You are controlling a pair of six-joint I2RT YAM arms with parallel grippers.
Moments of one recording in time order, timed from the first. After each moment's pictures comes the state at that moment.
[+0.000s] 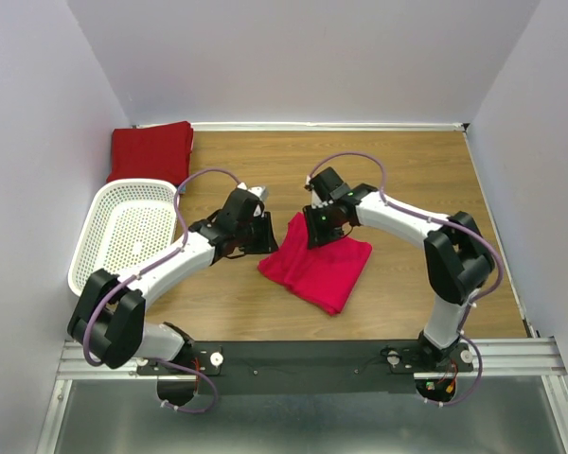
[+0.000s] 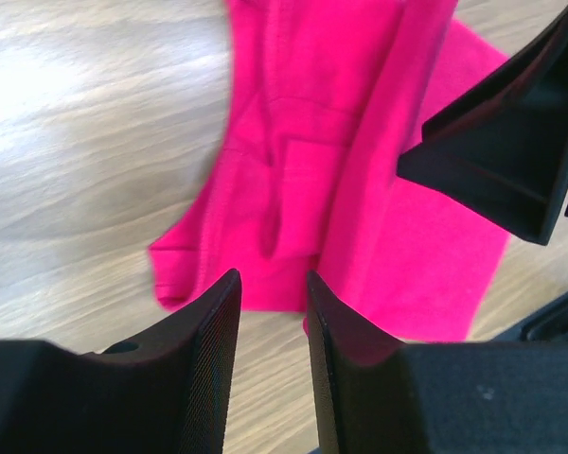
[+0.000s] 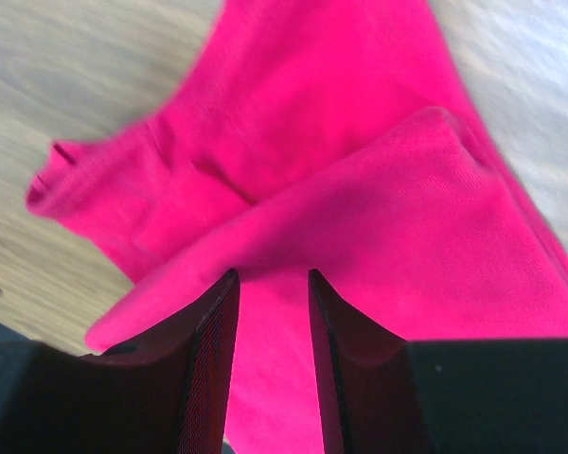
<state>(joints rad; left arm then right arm) -0.59 1.35 0.86 -0.34 0.15 -0.55 0.65 1.80 1.29 -0.62 -0.15 0.35</state>
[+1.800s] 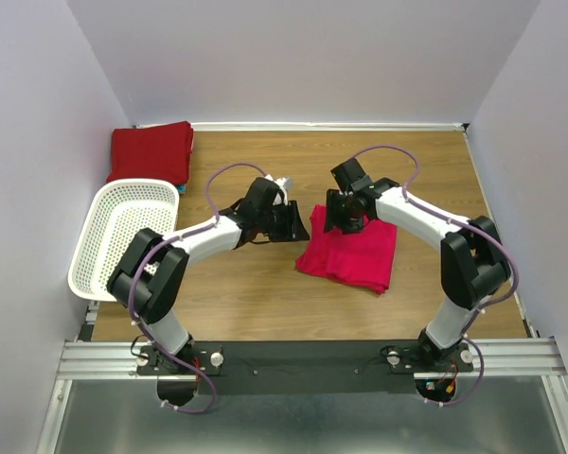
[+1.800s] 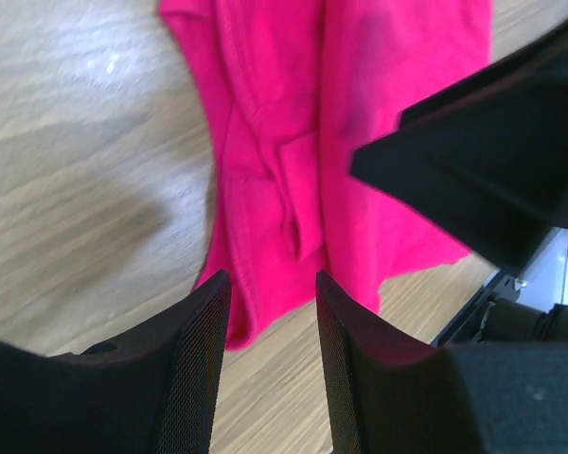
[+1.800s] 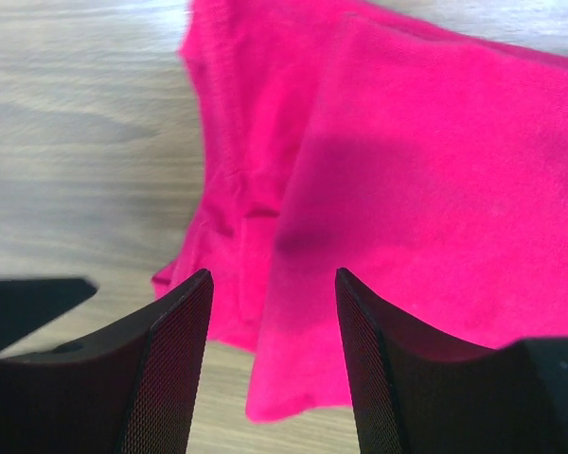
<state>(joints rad) -0.60 1.66 0.97 -0.04 0.37 -0.65 0.54 1.74 1.27 -0.63 0.02 0.58</state>
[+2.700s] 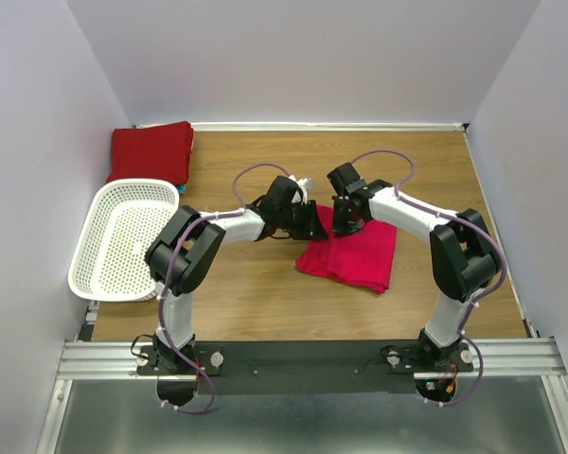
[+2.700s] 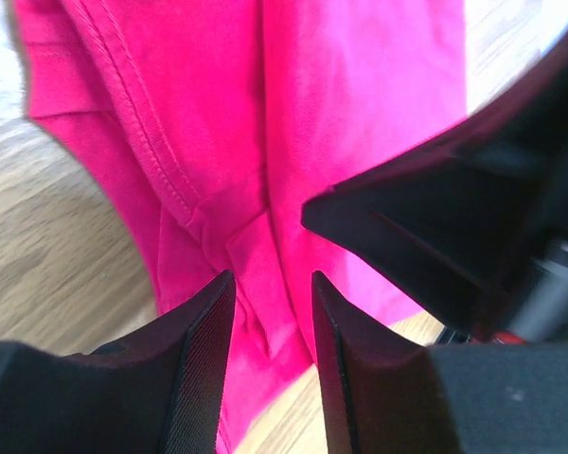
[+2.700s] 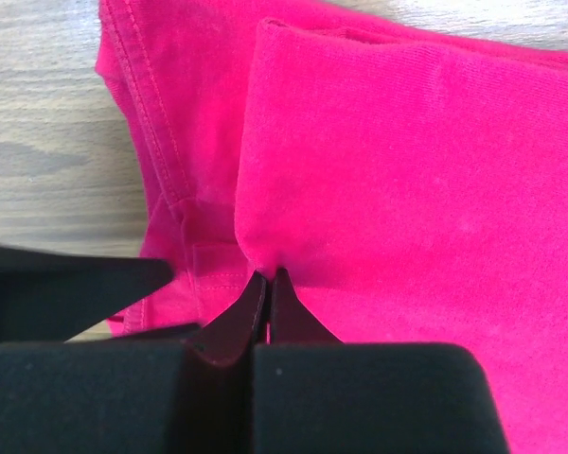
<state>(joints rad) -0.63 1.93 1.12 0.11 0.49 -0.67 0.55 1.82 1.27 -0.63 0.09 0.60</state>
